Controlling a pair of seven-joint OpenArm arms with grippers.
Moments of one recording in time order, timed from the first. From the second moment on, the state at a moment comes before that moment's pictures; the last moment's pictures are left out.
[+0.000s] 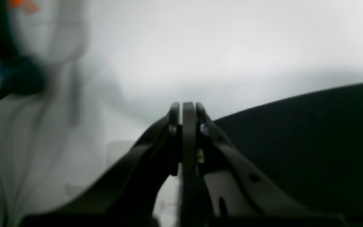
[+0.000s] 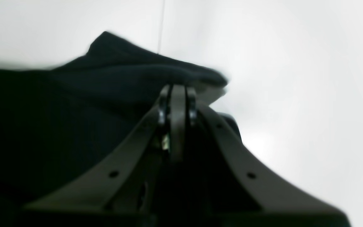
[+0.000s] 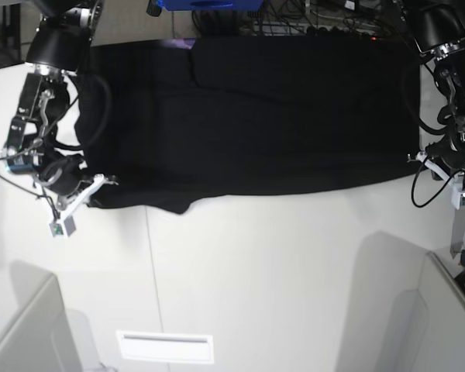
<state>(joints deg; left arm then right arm) 6.3 -24.5 -30.2 99.0 -21.3 -15.2 66.1 3.7 11.8 16.6 98.9 26.0 17.6 -69.2</state>
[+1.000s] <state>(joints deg) 29.1 -26.6 -34.8 107.2 -27.7 -19.3 65.9 -28.5 7.4 41.8 114.4 62.2 18.3 -77.4</state>
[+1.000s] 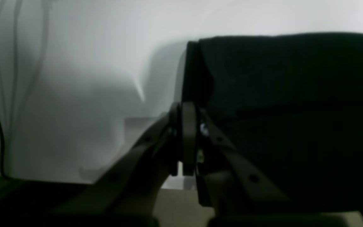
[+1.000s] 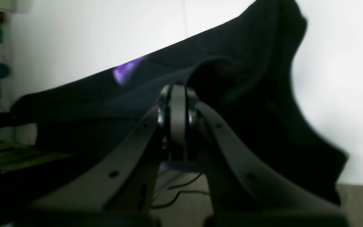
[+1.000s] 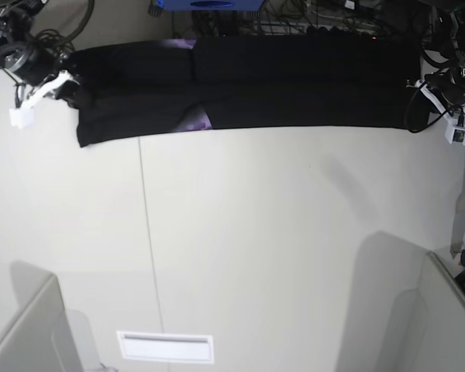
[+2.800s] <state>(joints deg) 11.4 -21.1 -22.4 88.6 -14.5 -19.1 63.7 -4.5 4.2 33.0 82.5 28.7 21.4 -64.2</state>
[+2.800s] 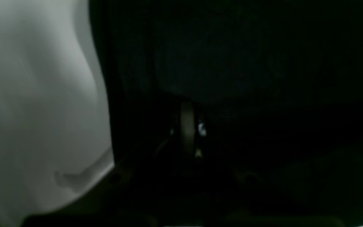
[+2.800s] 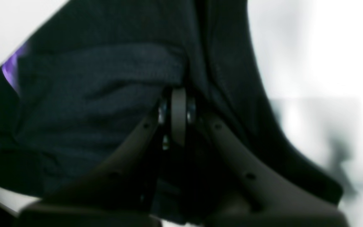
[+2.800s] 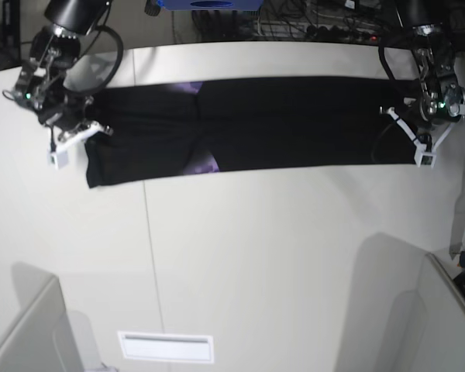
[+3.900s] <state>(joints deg) 14.5 -20.0 -54.4 101.5 -45.9 -26.4 70.0 0.4 3.9 33.1 102.6 31.0 20.4 -71.5</state>
